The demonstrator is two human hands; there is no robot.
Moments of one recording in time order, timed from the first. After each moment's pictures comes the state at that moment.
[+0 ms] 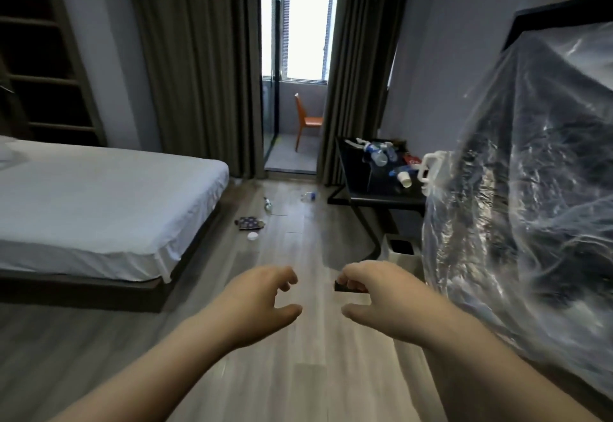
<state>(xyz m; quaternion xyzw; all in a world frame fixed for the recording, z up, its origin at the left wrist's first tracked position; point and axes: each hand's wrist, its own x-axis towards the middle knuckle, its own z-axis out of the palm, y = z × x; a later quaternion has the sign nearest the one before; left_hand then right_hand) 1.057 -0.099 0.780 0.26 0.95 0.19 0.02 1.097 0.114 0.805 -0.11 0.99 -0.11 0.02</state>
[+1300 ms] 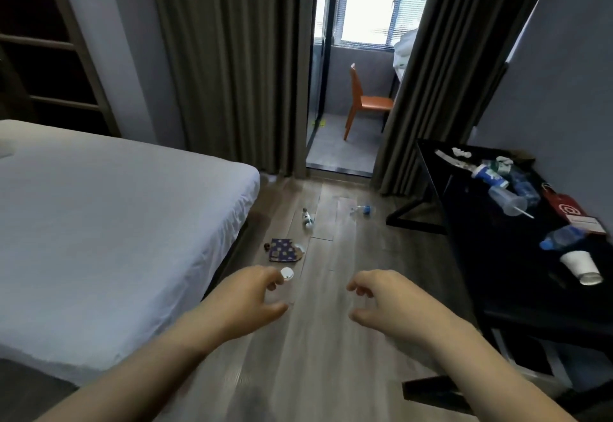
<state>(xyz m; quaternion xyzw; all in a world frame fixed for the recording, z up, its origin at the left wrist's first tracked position) 0.298 -0.184 0.704 0.16 0.96 0.22 0.08 0.316 0.064 0.728 -0.11 0.97 -0.15 0.12</state>
